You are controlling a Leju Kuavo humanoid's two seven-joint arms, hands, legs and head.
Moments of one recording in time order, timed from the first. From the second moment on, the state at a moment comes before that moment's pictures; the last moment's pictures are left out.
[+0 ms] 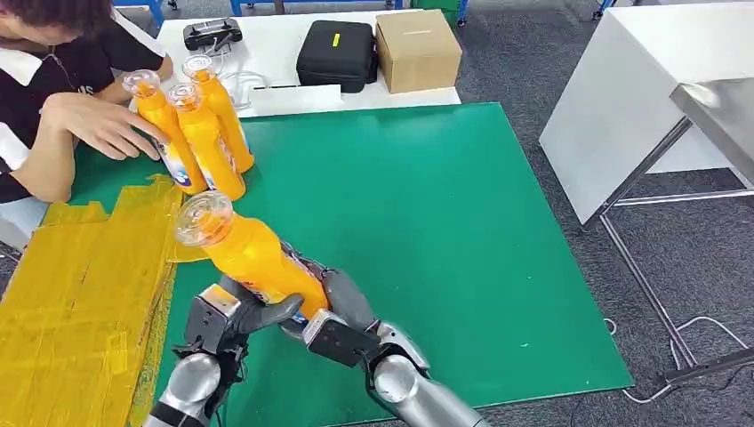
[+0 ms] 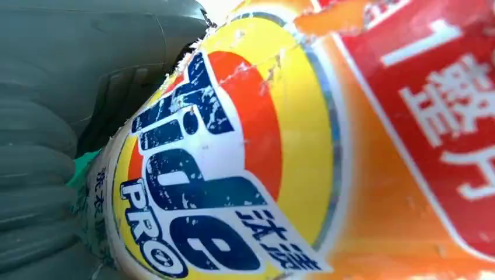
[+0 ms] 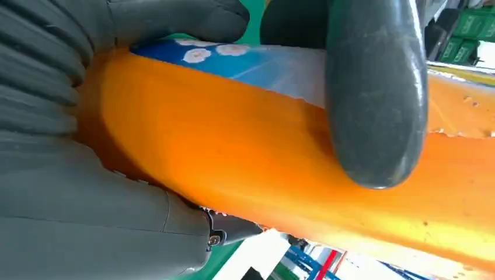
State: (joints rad) left arm -0.16 -0.04 -0.40 -1.41 -0.12 0.07 -0.38; right arm -0.26 0.17 0.75 -1.13 0.35 -0.15 -0.39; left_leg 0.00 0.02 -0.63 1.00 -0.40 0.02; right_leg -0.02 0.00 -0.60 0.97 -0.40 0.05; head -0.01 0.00
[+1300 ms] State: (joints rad) left arm -0.32 0.19 -0.14 -1.21 -1.57 0.69 -0.05; right arm -0.14 0.14 0.58 -1.42 0.18 -0.24 -0.43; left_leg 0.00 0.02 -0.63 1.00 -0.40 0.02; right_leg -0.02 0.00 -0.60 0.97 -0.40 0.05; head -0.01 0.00
